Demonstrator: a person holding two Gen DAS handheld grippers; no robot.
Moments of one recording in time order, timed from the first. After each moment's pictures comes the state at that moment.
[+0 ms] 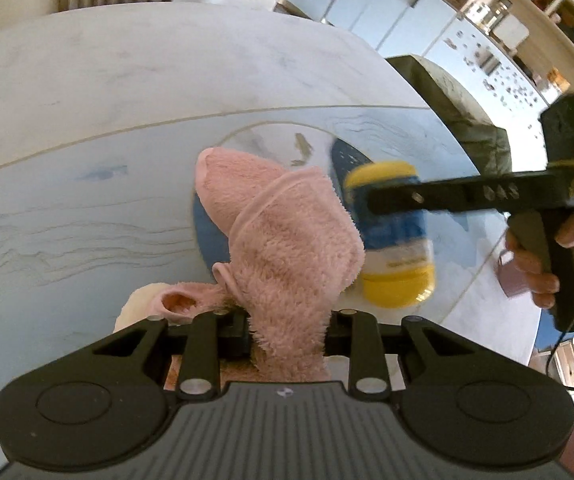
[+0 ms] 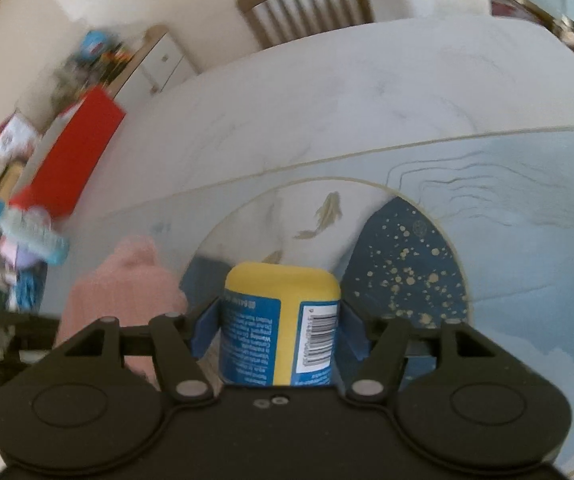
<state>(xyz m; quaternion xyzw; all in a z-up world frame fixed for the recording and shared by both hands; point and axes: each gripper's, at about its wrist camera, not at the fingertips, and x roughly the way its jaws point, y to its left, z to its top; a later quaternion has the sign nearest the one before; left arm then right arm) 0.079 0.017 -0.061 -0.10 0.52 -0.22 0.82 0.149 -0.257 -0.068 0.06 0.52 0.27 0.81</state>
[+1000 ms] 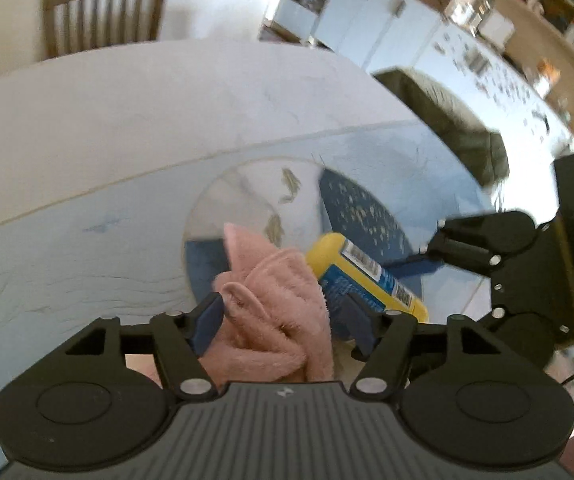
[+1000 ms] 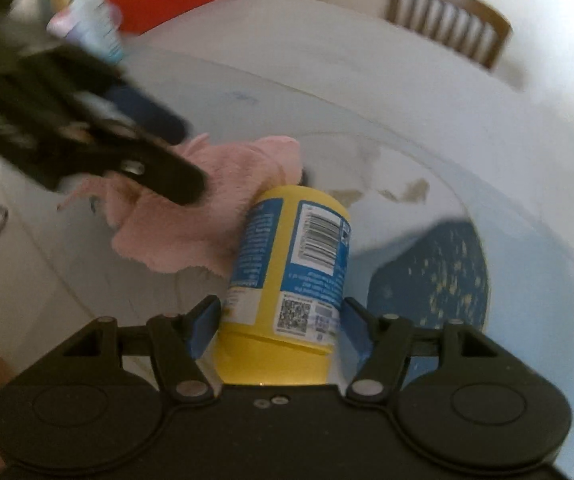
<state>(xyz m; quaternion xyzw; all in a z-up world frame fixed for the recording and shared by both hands) 0.087 -0.006 -0.048 -0.05 0.48 -0.23 0.84 0.063 -0.183 -0.075 -0.25 0.46 0.36 0.77</state>
